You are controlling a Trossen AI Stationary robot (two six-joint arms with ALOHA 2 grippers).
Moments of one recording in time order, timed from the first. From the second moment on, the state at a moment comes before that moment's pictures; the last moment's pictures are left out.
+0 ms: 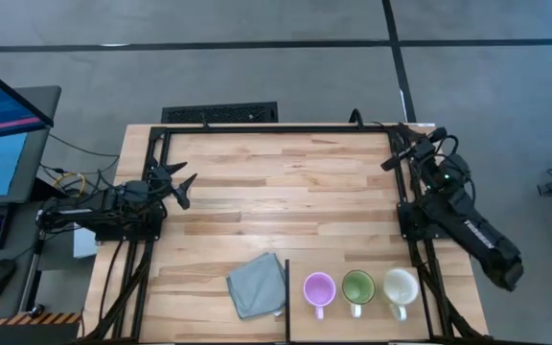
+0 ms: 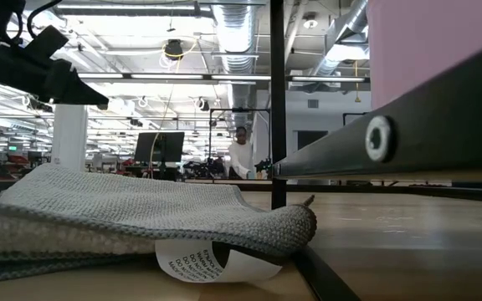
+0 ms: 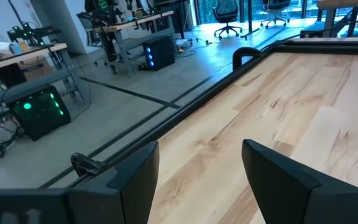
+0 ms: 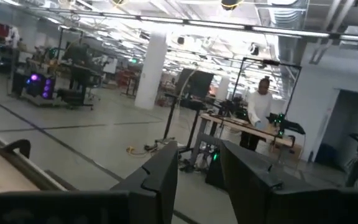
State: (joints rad) left arm 0.05 0.00 0.14 -0.34 -0.72 0.01; right arm -0.86 0.09 0.21 0.09 0.10 -0.34
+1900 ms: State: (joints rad) left arm 0.94 0.08 0.01 0.16 -0.02 0.22; right arm -1.46 0.09 0.01 0.20 -0.42 -0.15
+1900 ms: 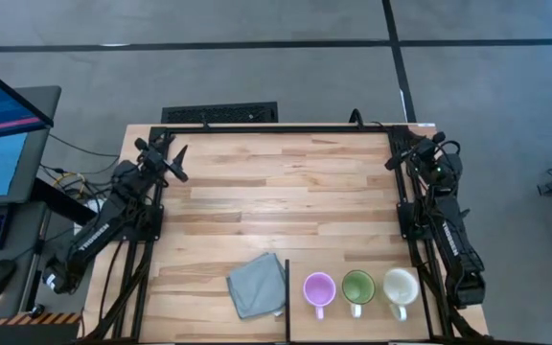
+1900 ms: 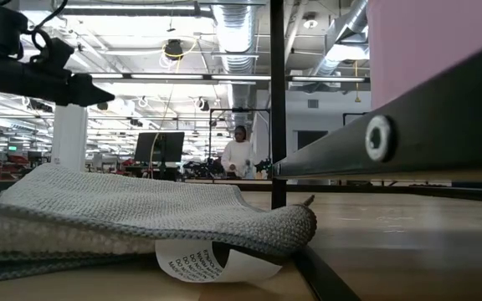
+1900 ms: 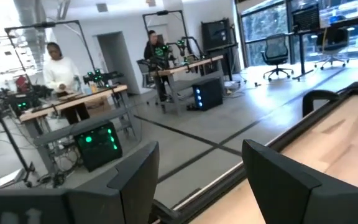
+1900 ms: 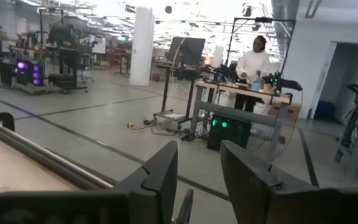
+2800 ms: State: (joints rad) left arm 0.94 0.07 0.01 0.03 0.00 0.14; right arm -1.45 0.09 0.01 0.12 -0.38 -0.22
